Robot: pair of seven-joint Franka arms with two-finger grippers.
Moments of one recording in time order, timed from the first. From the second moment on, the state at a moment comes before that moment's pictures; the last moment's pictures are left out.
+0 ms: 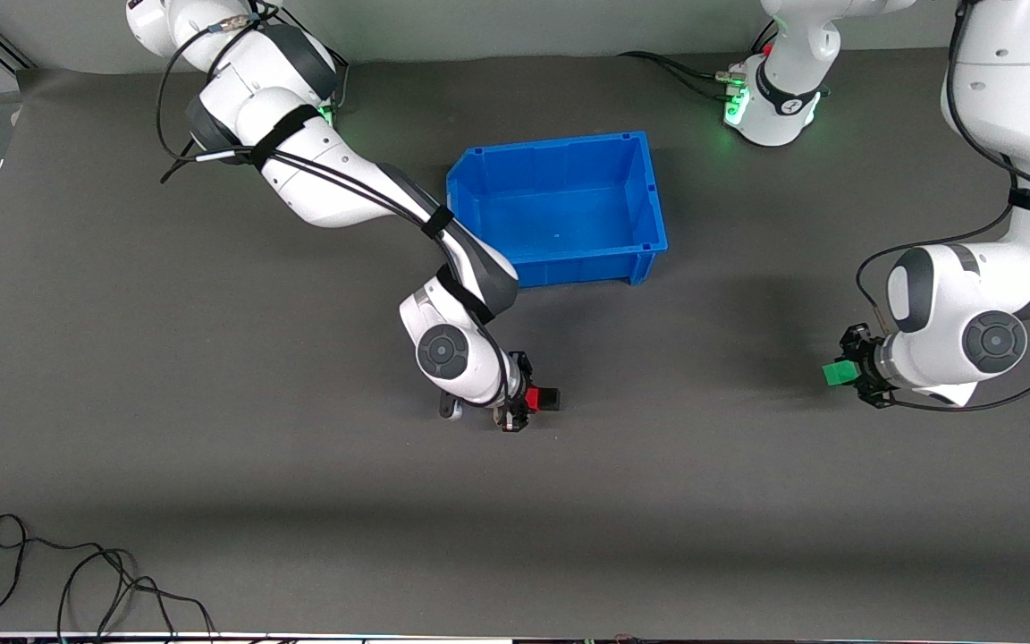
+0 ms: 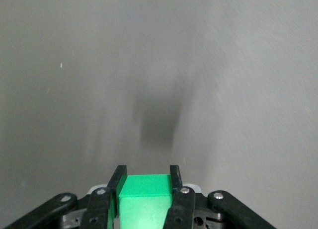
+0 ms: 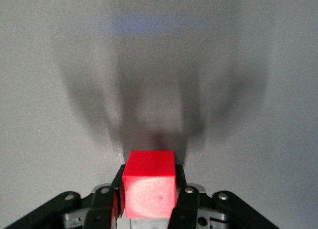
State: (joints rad) left arm 0.01 0.47 0.00 -1.90 0.04 2.22 -1.80; right arm 0.50 1.10 0.21 -1.06 0.06 2.29 2.24
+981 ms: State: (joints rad) left arm -0.41 0.56 -0.02 -1.69 -0.05 2.30 -2.00; right arm 0.49 1.10 0.21 -1.04 0.12 2.33 2.26
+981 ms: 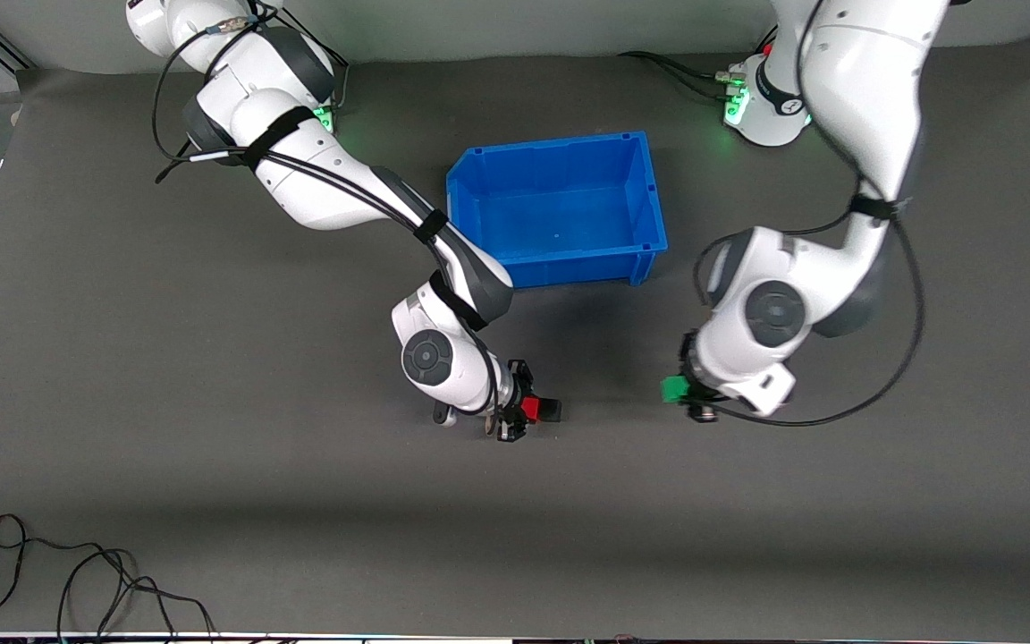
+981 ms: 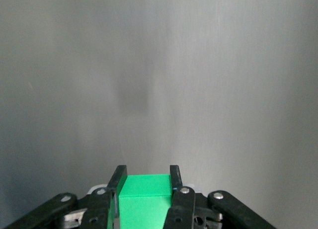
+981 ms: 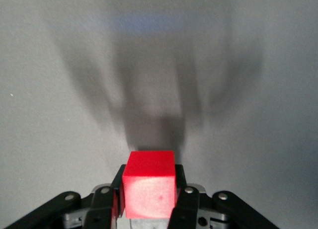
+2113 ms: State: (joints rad) left arm -0.53 0.75 -0.02 -1.61 -0.02 2.54 -2.03; right arm 0.51 1.11 0.23 -1.04 0.12 2.38 2.27
